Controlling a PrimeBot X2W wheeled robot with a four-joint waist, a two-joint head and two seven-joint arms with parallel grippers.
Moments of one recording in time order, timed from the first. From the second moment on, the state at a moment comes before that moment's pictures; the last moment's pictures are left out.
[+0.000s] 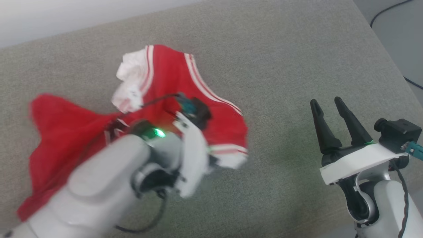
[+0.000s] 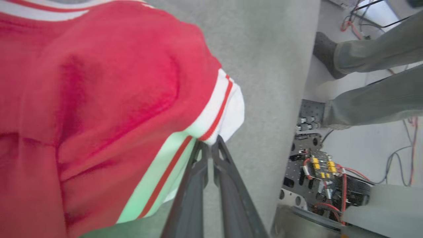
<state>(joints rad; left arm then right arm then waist) -0.82 0.48 -0.93 0.20 -1.01 -0.11 0.75 -0.24 -0.15 0.09 0.07 0.49 0.13 -0.05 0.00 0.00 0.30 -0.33</state>
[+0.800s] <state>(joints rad) -0.92 0.58 -0.83 0.14 -1.03 -0.08 0.73 -0.24 -0.16 0.08 0.06 0.48 0.13 -0.03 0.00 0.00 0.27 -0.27</state>
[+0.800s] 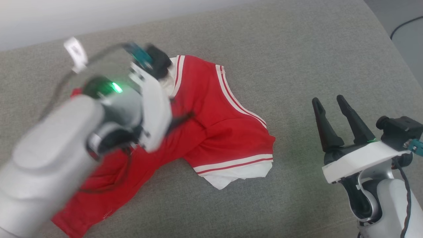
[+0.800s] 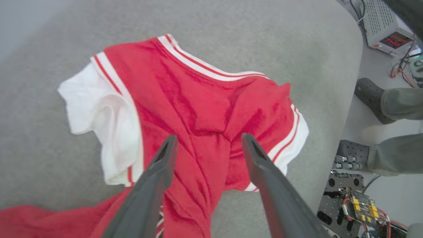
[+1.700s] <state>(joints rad) -1.06 0.51 -0.80 0.66 -0.98 -0.11 0.53 -0.29 -0.16 0.09 0.02 0.48 0.13 -0.02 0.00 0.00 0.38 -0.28</state>
